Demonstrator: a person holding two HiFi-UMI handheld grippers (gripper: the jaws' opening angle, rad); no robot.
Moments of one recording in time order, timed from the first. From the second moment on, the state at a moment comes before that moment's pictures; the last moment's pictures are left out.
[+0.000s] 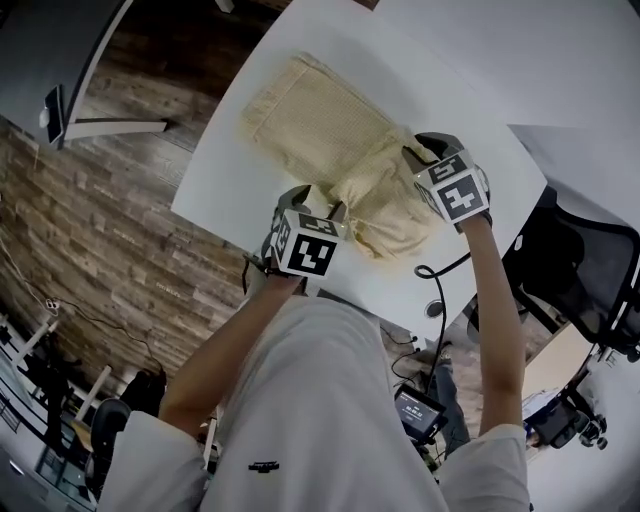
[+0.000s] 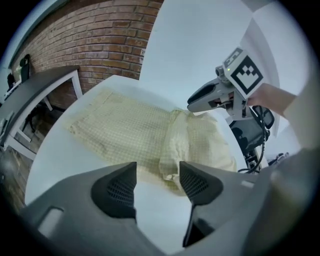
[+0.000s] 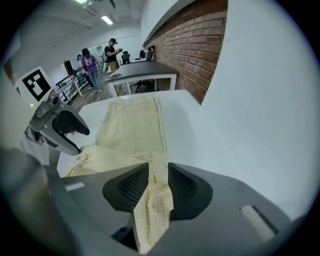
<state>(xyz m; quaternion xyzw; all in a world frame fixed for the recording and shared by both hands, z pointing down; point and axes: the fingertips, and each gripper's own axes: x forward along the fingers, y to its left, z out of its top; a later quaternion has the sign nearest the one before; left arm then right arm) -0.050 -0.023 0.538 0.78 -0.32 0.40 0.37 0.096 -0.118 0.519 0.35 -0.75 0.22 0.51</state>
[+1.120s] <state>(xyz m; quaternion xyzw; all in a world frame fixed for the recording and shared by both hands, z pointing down) 0.115 0.125 0.537 0.80 -0.31 0.48 0.18 0.198 0.036 0.516 0.11 -0.80 -0.15 0.57</state>
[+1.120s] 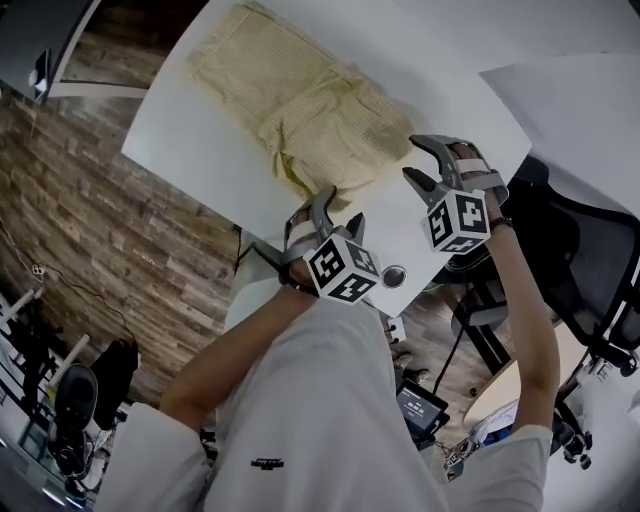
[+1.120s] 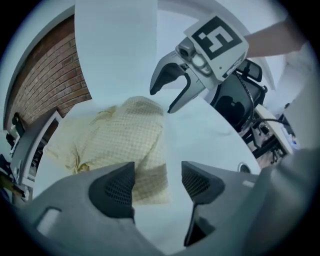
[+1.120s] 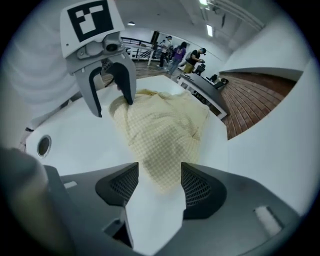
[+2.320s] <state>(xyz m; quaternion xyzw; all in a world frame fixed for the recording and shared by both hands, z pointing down) 0.106 0.160 0.484 0.82 -0.28 0.41 0.28 0.195 0.074 0.487 0.12 -0.81 -0.21 0.54</state>
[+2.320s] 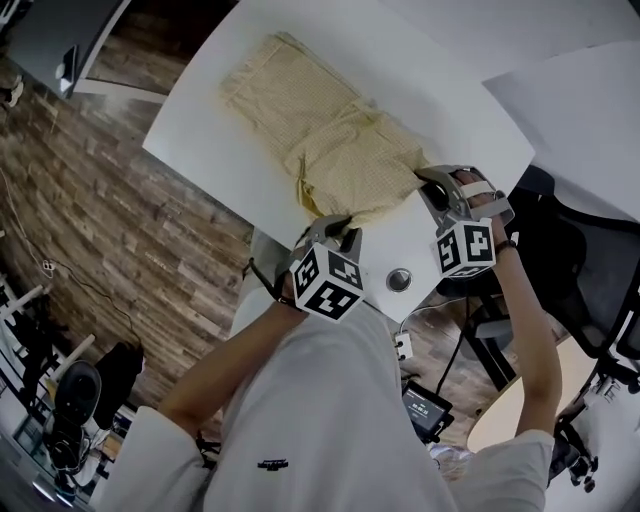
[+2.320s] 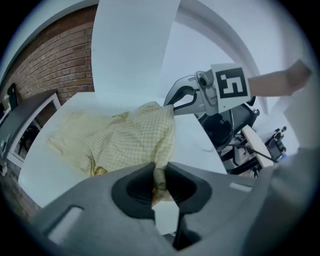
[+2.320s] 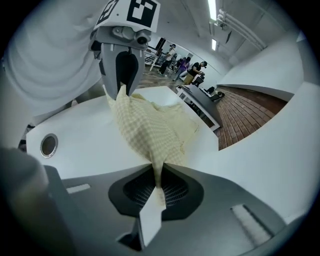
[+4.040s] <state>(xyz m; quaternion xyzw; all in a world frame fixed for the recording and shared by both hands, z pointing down) -0.102 -0.054 0.450 0.82 -0.32 0.35 0.31 -0.011 -0.141 0.466 0.22 -0.79 -0.20 0.54</state>
